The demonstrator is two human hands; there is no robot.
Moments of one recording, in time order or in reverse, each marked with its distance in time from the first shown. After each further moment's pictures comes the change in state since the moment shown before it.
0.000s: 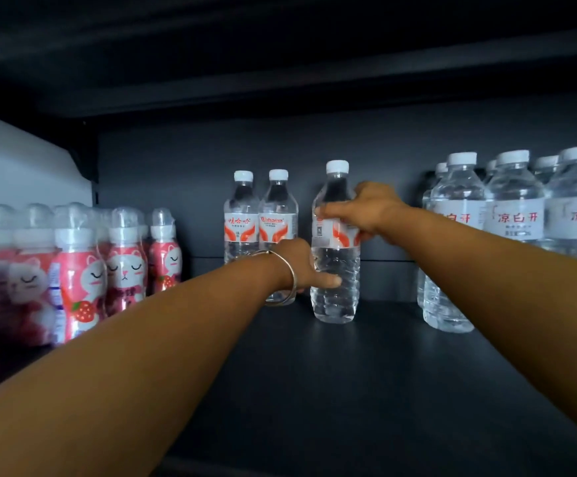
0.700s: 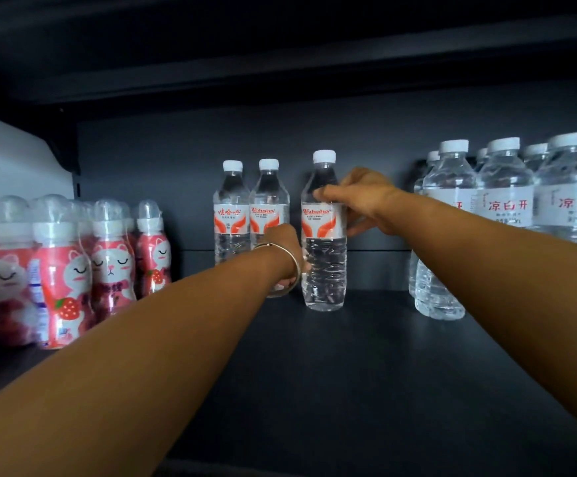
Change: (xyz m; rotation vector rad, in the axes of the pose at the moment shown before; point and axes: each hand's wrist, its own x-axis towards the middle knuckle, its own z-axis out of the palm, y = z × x) left_hand 0.015 -0.001 0.009 -0.269 0.121 -0.219; right_hand 0.002 0.004 0.000 0.253 -0.058 0.052
